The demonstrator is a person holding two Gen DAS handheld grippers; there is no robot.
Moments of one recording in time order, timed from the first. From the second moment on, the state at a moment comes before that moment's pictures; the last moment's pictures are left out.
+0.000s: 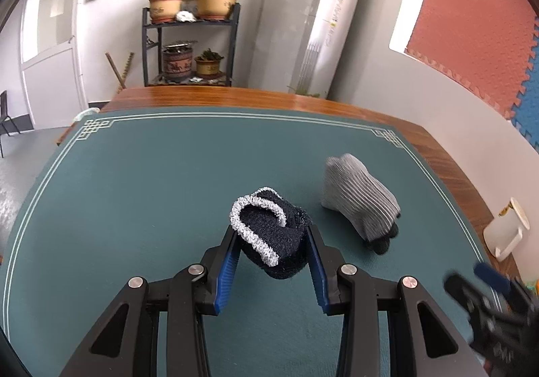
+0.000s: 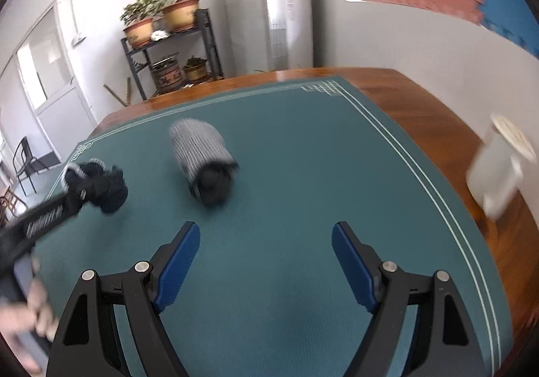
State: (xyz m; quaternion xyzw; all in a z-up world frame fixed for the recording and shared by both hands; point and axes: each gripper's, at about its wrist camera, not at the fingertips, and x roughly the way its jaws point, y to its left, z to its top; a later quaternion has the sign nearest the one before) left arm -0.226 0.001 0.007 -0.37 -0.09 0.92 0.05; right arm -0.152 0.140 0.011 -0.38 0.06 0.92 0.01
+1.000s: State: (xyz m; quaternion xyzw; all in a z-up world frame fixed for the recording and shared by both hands) left arm -0.219 0.020 -0.010 -0.38 -0.07 0.92 0.04; right arm -0.131 0.120 0.014 -0.37 0.05 0.93 0.02
